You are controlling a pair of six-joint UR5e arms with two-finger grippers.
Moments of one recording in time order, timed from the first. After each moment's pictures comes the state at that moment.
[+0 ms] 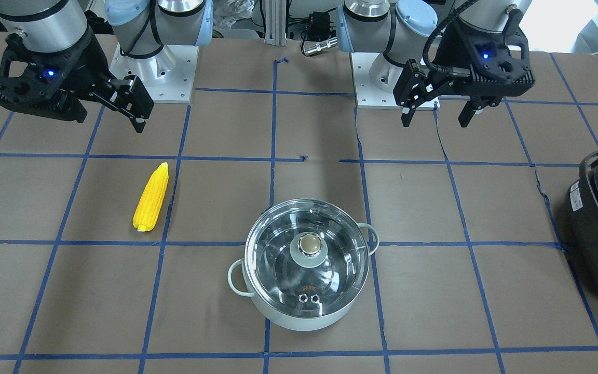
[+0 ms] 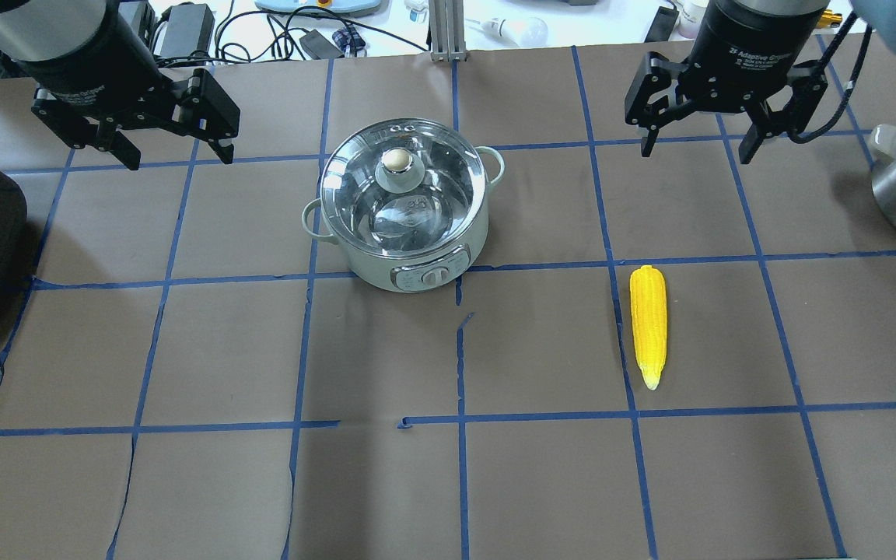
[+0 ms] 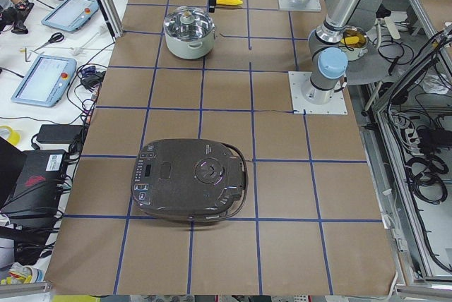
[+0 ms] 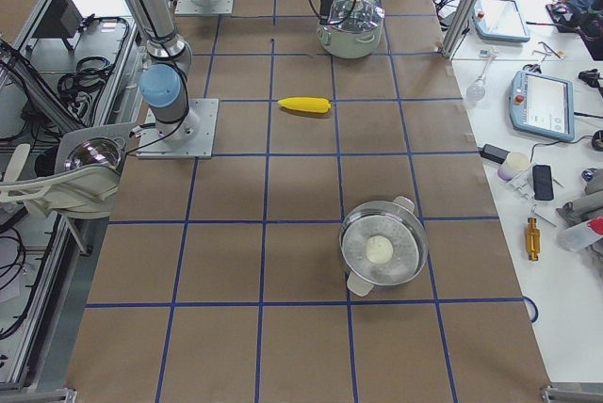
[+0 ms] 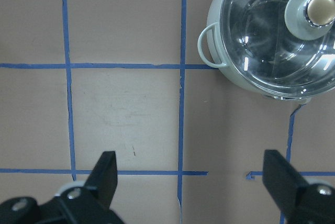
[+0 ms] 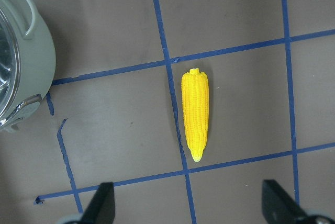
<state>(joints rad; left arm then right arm) -1.55 -1.53 -1.51 -1.57 1.57 -0.01 1.58 -1.52 1.43 -1.42 -1.59 0.18</state>
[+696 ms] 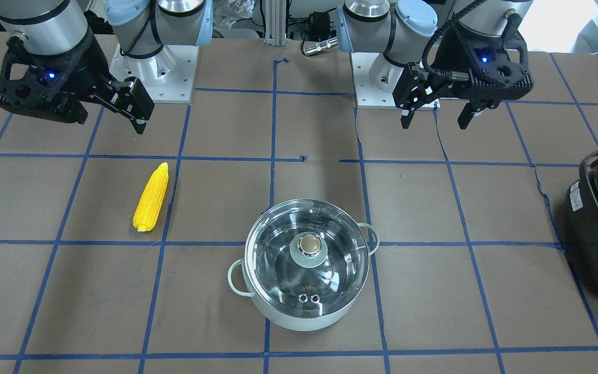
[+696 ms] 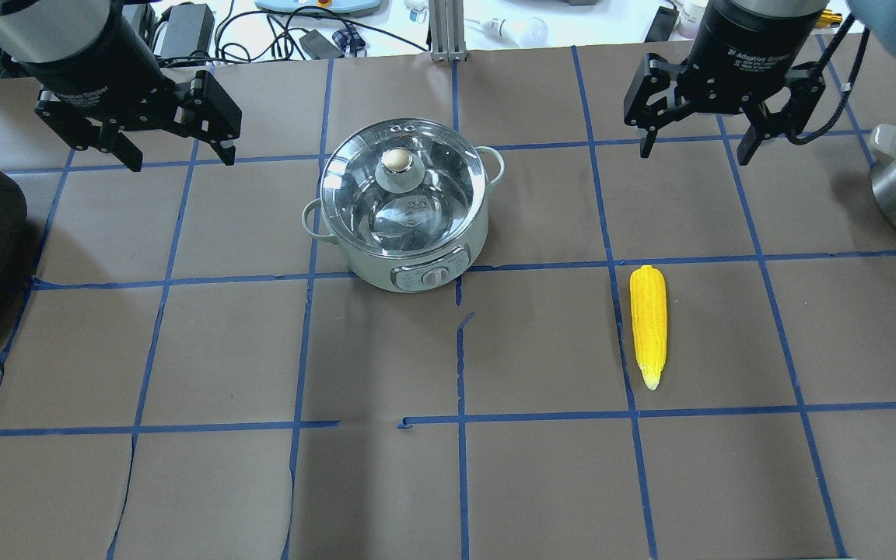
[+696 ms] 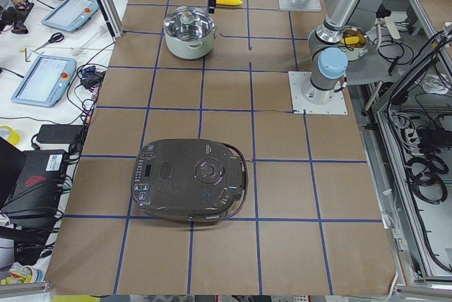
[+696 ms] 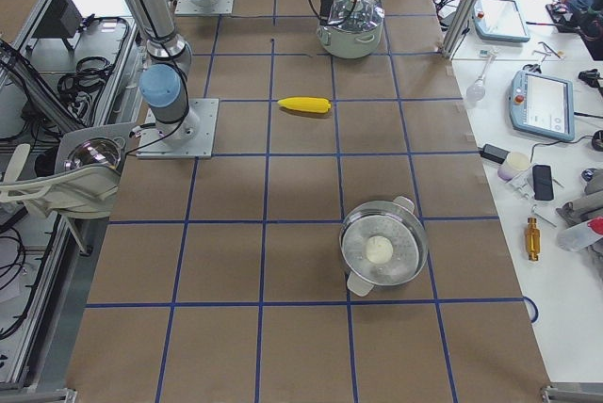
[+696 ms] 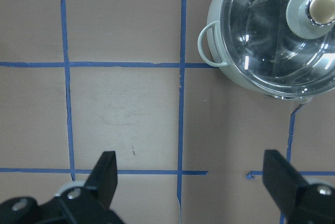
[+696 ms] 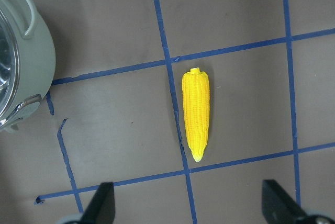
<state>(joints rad) -1.55 -1.54 -1.51 -1.57 1.57 -0.01 1.58 -1.52 1.43 -1.42 -1.59 0.18</state>
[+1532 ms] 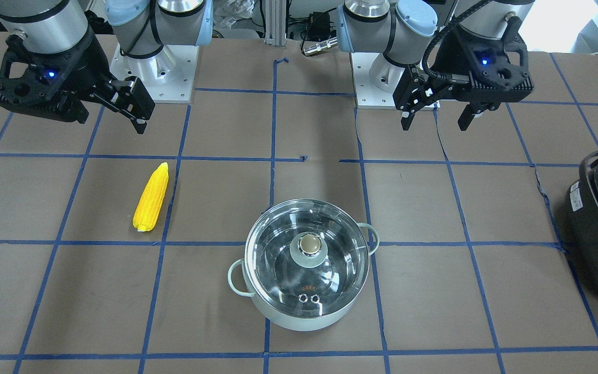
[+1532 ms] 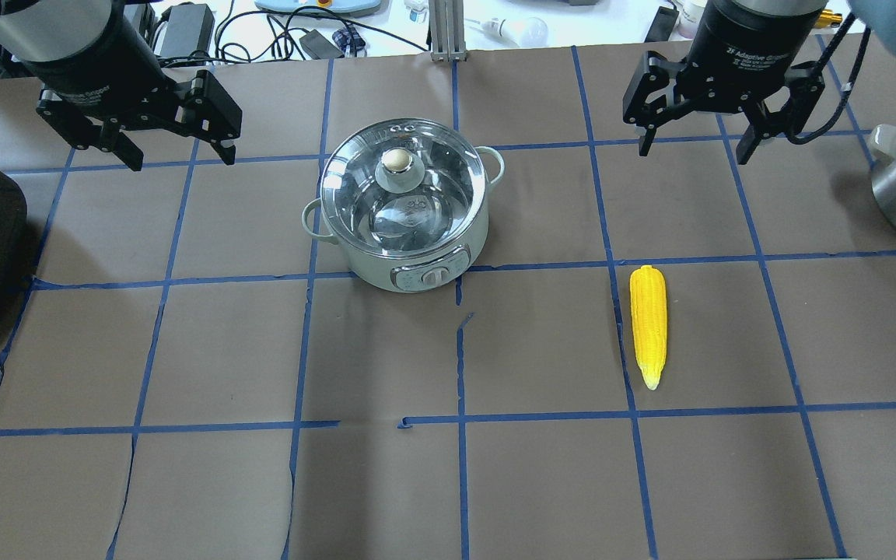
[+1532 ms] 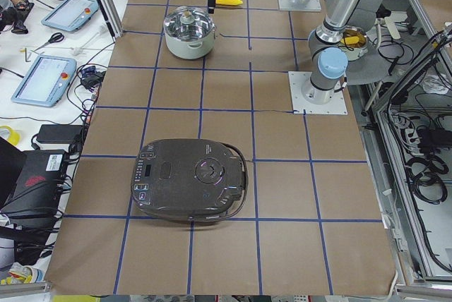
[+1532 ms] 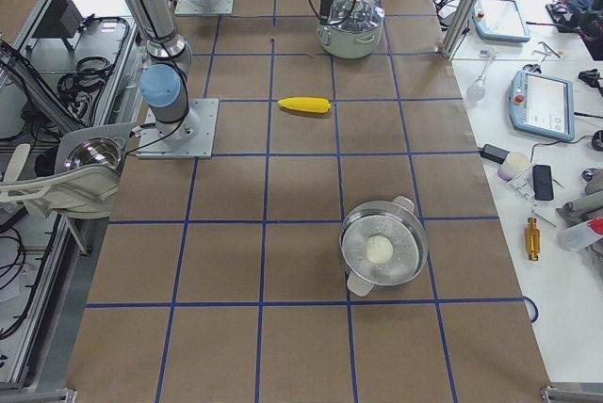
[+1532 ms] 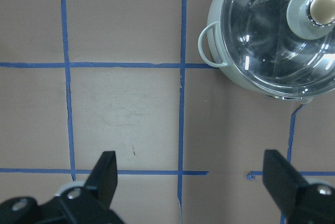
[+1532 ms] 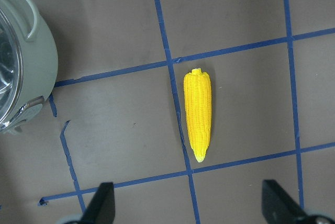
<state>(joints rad) -1.55 -1.54 -1.51 -1.57 1.58 -0.01 1.58 -1.52 1.43 -1.43 -1.58 0.19</state>
